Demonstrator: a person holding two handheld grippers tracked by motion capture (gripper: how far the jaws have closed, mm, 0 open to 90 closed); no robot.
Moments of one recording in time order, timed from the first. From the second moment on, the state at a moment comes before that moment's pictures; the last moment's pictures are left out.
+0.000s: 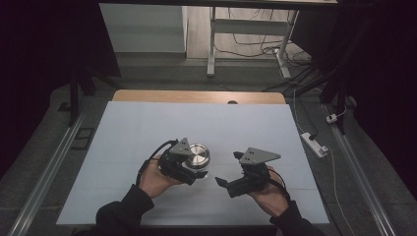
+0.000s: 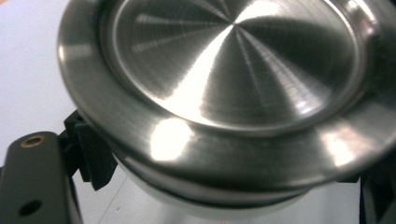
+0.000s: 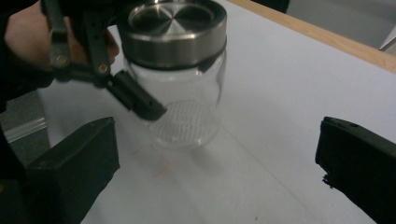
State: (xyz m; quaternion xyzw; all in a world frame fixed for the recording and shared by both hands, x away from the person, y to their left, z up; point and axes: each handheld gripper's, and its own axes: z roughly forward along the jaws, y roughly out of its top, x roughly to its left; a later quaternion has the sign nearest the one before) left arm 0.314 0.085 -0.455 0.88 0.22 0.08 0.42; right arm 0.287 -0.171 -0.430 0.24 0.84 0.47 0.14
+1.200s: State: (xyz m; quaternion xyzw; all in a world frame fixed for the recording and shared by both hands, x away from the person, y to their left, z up) left arm 0.314 0.082 -0.454 0.89 0.18 0.04 0.41; right arm 0.317 -0.114 -0.418 0.16 0.85 0.50 0.07
